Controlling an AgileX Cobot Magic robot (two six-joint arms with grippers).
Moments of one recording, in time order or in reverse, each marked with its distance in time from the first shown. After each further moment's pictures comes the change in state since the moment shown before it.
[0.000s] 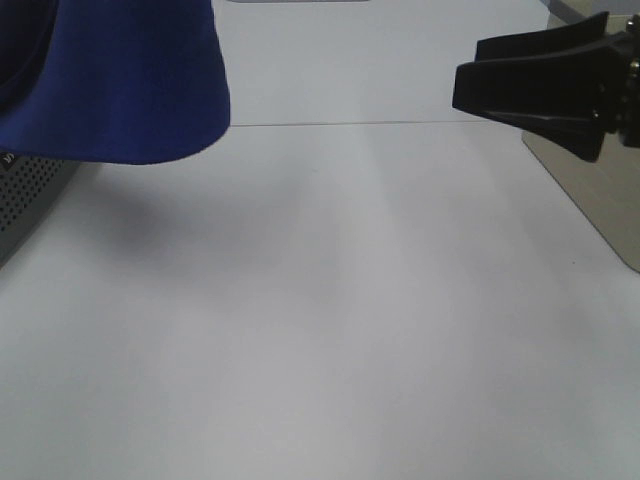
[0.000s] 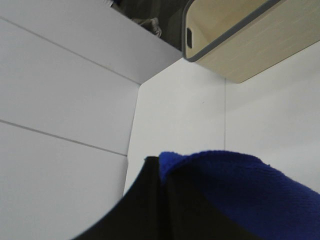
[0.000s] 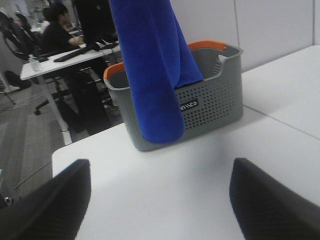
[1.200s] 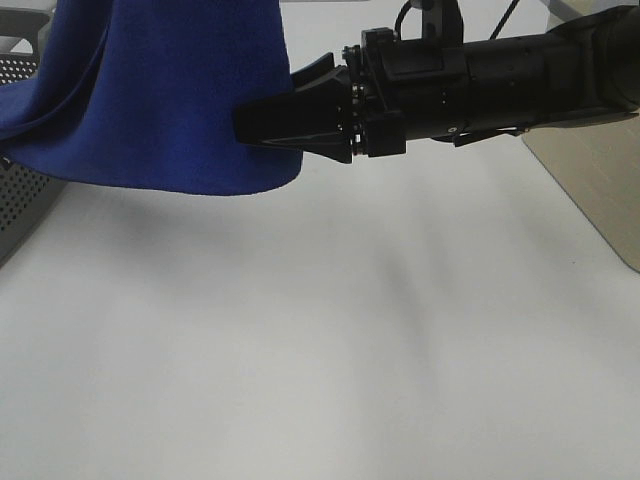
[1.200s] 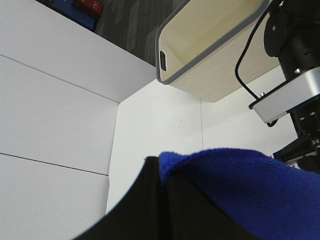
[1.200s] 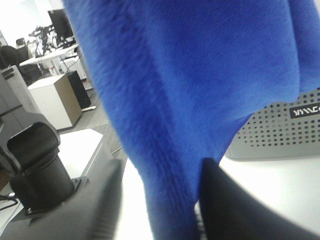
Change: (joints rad) left arm -0.094 0.000 0.000 0.033 0.027 -0.048; right arm 0.393 0.538 -0.423 0.018 0.074 -0.052
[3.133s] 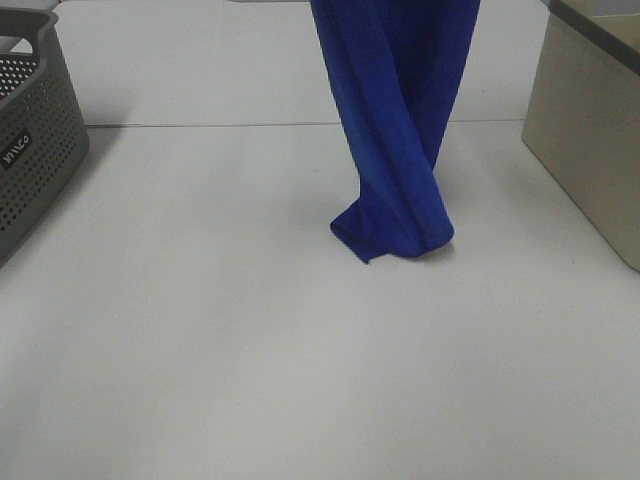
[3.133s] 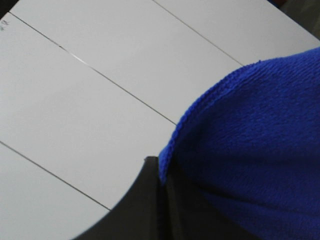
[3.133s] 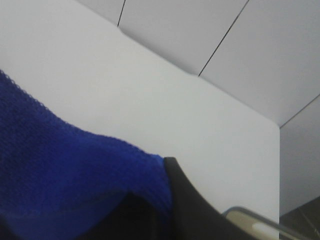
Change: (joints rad) left arm 0.000 0.274 0.000 0.030 -0.897 -0.029; right arm 0.000 -0.107 -1.062 -1.818 -0.377 1.693
